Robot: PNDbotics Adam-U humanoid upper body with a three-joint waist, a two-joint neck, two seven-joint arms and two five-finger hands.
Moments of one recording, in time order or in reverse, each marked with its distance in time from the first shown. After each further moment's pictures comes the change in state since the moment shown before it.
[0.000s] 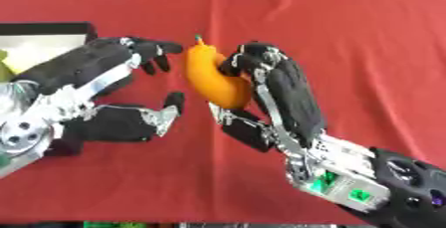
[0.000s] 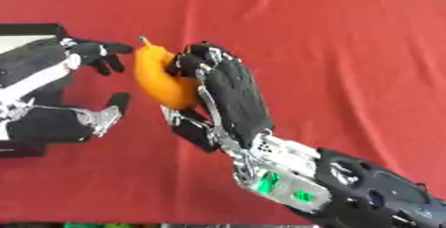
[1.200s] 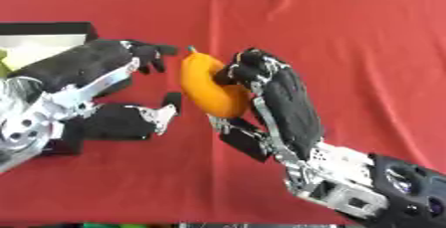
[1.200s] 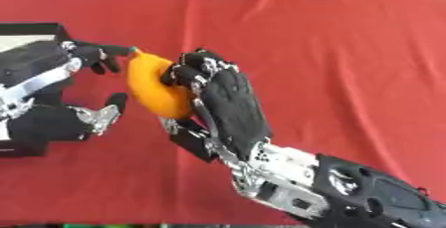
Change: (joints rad) left arm 0.002 0.000 0.020 0.000 -0.119 0.034 -0.117; right arm 0.010 0.000 0.019 0.000 0.049 -0.016 -0.016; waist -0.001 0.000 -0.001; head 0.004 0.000
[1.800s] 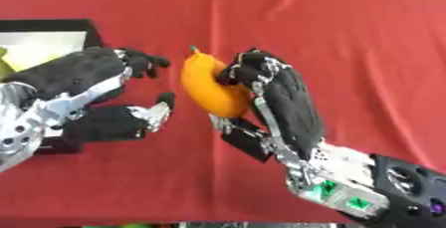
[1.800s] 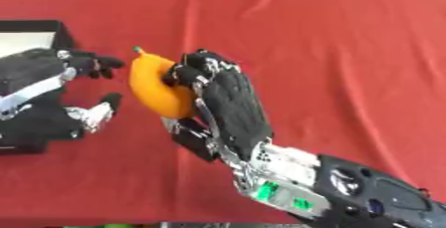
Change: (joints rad) left arm 0.048 0.027 0.013 0.000 -0.044 -0.073 -0.087; right arm 0.006 0.000 0.004 0.000 0.004 0.003 0.003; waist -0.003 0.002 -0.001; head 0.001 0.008
